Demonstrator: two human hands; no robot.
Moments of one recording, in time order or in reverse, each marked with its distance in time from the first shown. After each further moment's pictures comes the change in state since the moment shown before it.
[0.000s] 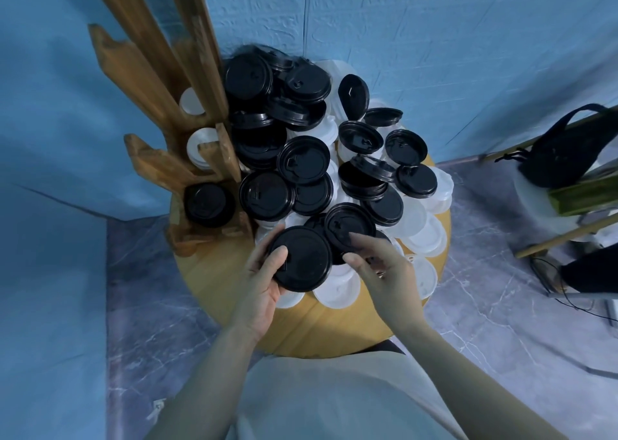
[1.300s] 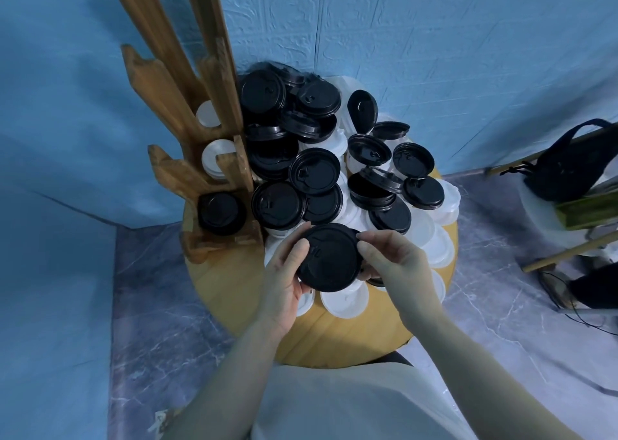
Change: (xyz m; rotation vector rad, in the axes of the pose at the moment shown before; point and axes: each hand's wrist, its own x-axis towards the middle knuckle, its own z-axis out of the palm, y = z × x) left_hand 0.012 0.000 0.013 0.066 -0.040 0.008; right_hand 0.008 -0.056 -0.007 0.320 0.019 0.237
